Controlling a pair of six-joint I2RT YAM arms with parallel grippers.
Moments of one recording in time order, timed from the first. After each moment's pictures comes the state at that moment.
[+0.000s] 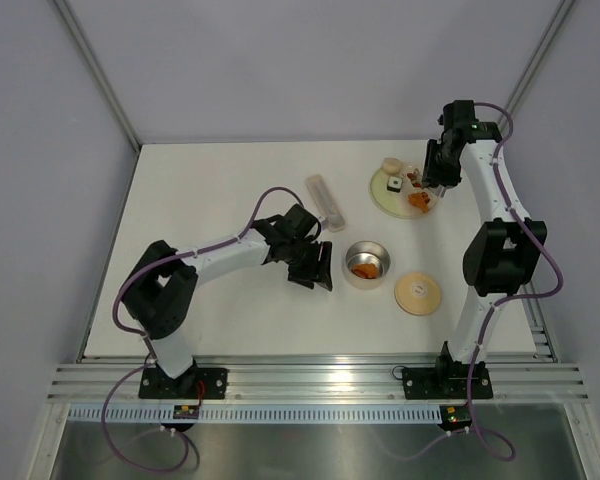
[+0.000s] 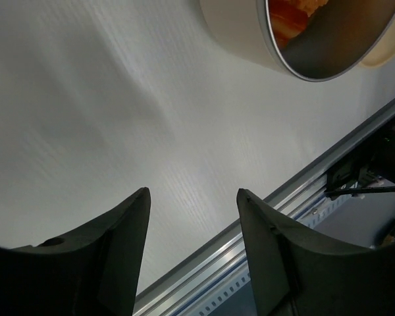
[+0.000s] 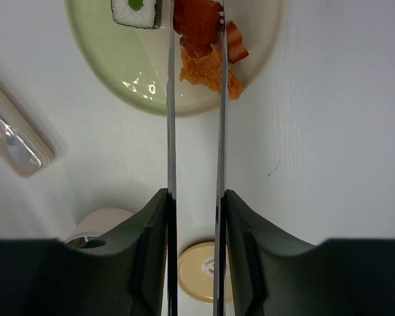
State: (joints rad) left arm -0.77 1.72 1.17 -0.51 0.34 -0.58; right arm 0.01 1.98 1.96 -1.07 0.02 0.17
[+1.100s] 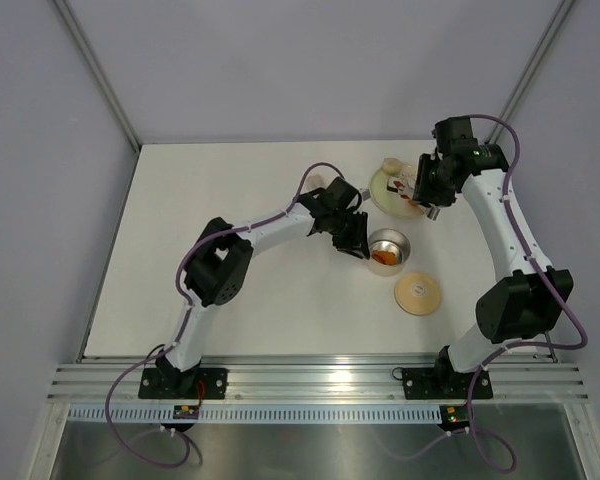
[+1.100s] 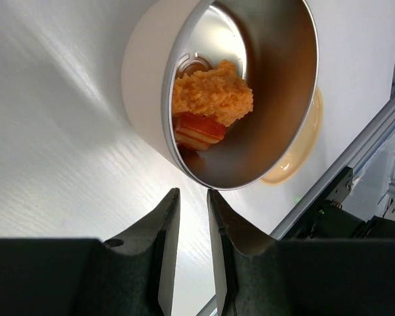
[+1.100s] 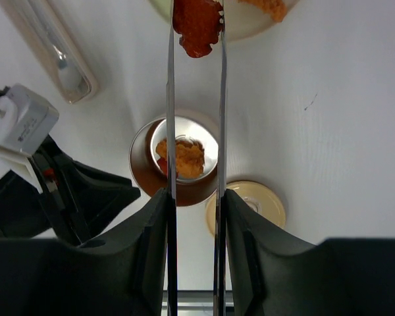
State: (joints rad) left arm -0.79 2.19 1.75 -0.48 0.42 -0.61; right arm 0.11 1.63 1.70 -1.07 0.02 0.28
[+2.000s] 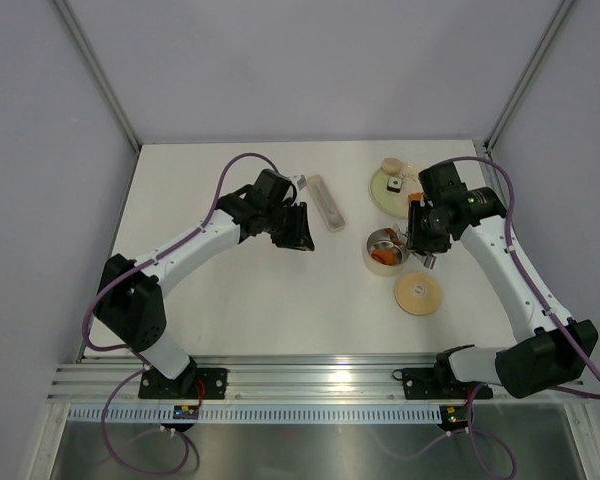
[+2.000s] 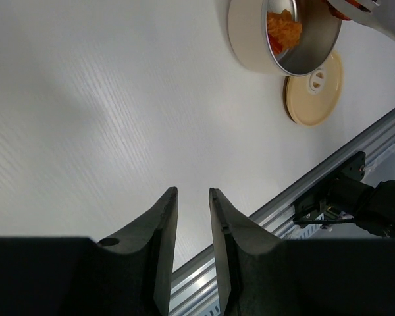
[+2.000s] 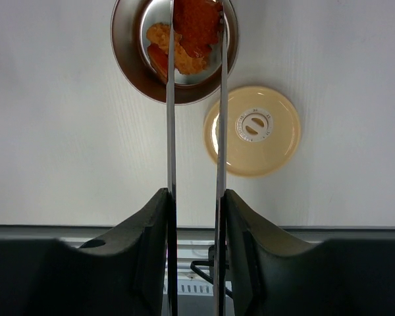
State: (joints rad) left arm -0.64 1.61 1.32 -0.61 0.30 -0.55; right arm 0.29 1.31 1.35 -1.16 0.06 0.36
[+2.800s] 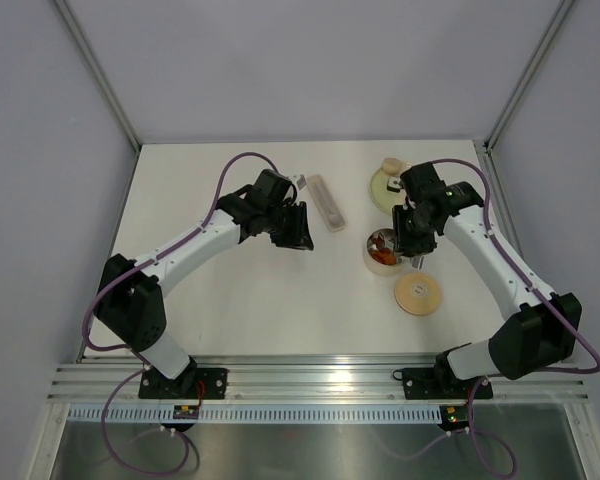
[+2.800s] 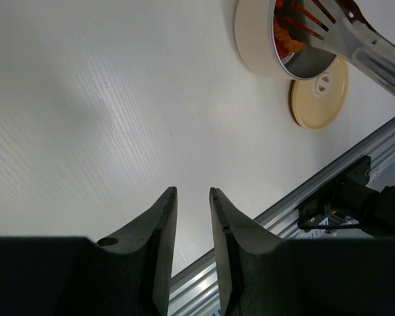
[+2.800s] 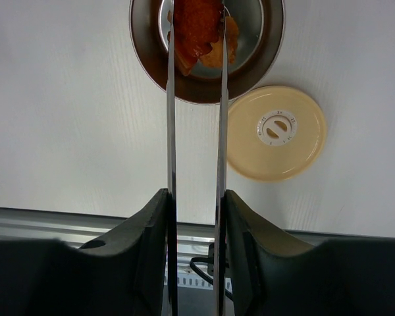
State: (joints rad) left arm -0.64 1.61 1.32 -0.61 0.28 -0.55; right arm 0.34 1.41 1.34 -1.14 0.01 0.33
